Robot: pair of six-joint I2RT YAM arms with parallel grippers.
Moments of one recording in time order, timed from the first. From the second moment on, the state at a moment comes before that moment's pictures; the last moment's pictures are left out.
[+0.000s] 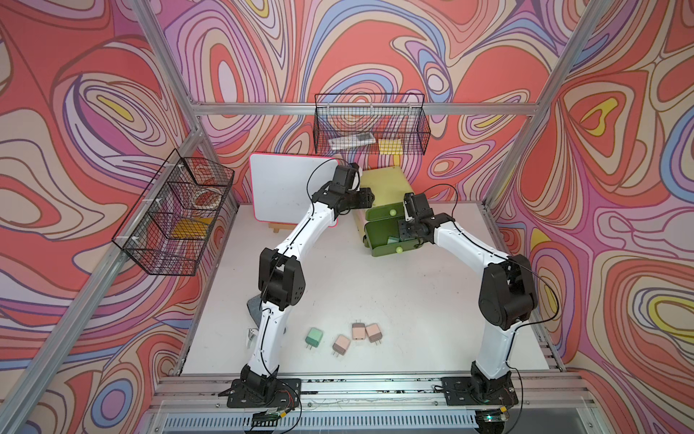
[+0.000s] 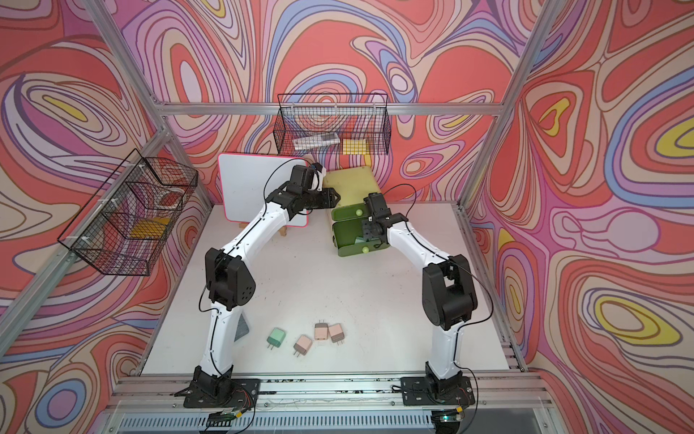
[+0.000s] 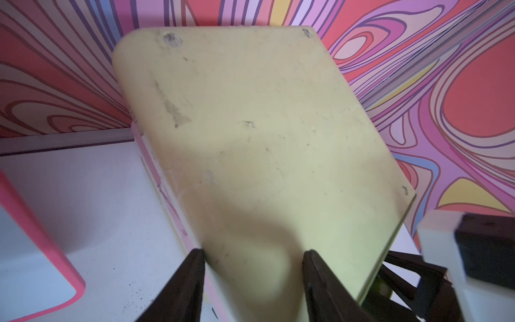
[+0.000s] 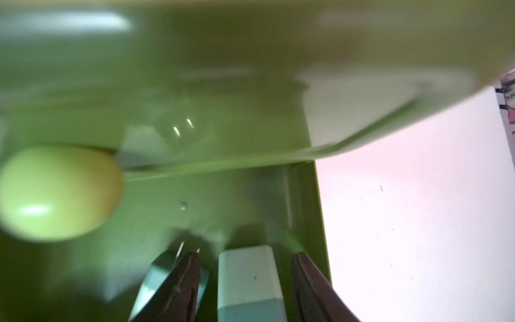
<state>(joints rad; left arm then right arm) -0.44 2.27 2.28 -0.60 0.21 -0.38 0.35 1.89 1.58 -0.54 0.19 0.14</state>
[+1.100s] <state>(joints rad) -0.44 2.27 2.28 -0.60 0.22 -0.38 1.24 1.89 1.19 -0.19 0.11 0.01</state>
